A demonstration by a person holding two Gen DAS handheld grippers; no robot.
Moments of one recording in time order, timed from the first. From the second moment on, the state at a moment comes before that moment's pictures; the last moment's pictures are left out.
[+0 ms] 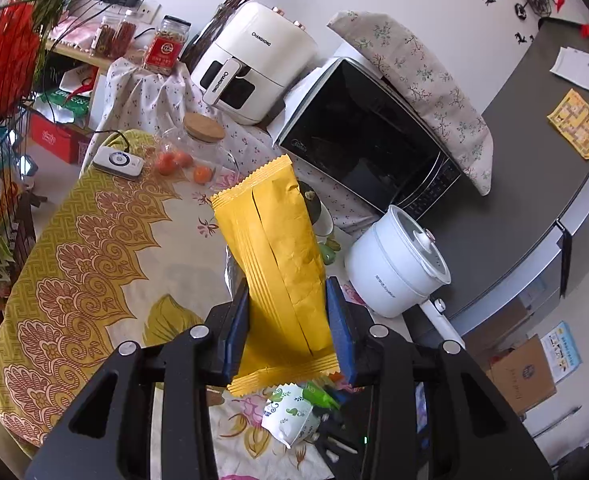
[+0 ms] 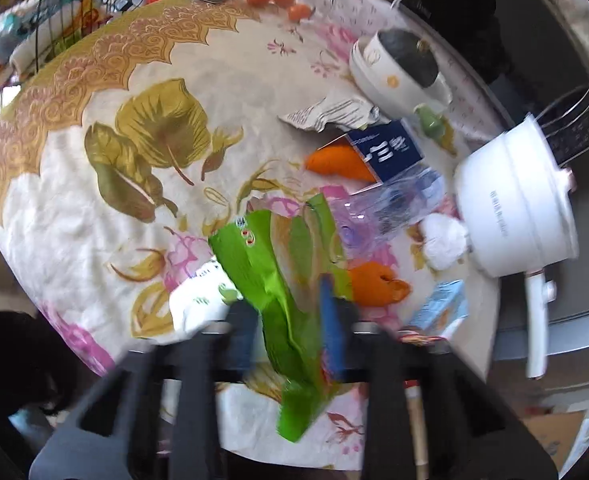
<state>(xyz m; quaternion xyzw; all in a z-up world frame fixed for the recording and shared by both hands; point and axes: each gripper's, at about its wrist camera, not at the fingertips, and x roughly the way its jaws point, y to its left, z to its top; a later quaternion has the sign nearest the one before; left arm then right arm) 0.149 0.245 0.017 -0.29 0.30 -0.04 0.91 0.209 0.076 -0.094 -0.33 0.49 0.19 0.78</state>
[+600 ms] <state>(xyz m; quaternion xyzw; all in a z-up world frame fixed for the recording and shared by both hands) 0.143 0.222 0.020 -0.29 0.29 -0.06 0.91 0.228 0.027 0.020 -0.13 0.40 0.18 0.89</state>
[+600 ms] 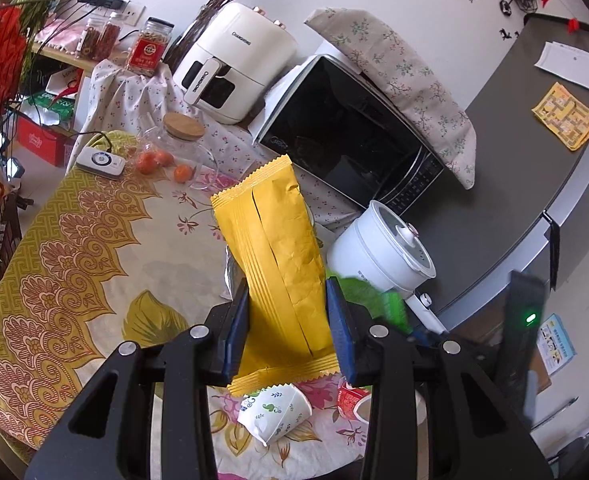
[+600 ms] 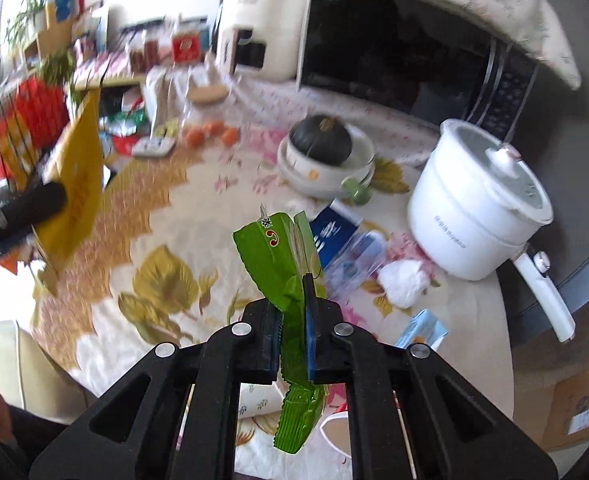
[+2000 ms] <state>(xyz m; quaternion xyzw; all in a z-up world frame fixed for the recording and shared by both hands) 0.059 0.101 0.004 -0.25 0.29 -0.15 0.91 0.064 -0.122 0.053 0.05 0.29 0.05 0.95</state>
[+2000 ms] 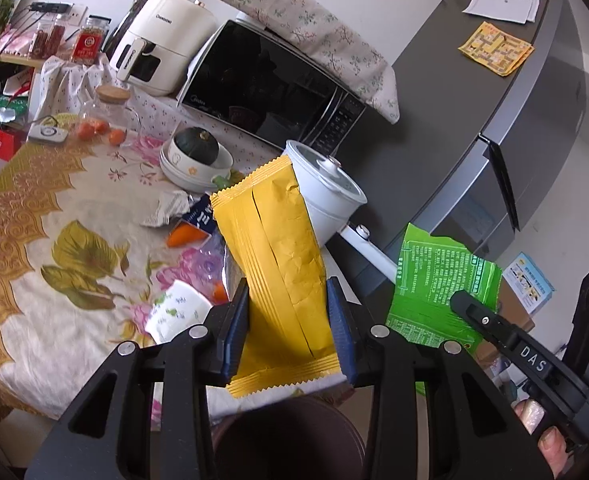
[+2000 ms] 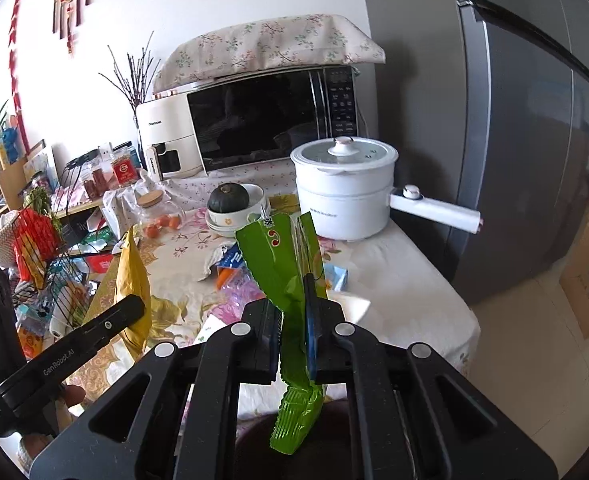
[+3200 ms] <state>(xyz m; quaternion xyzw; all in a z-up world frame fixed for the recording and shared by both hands) -0.019 -0.022 -0.041 -0.12 0.37 -0.21 0.89 -0.023 -0.219 -0.077 0.10 0.39 -0.10 0.91</state>
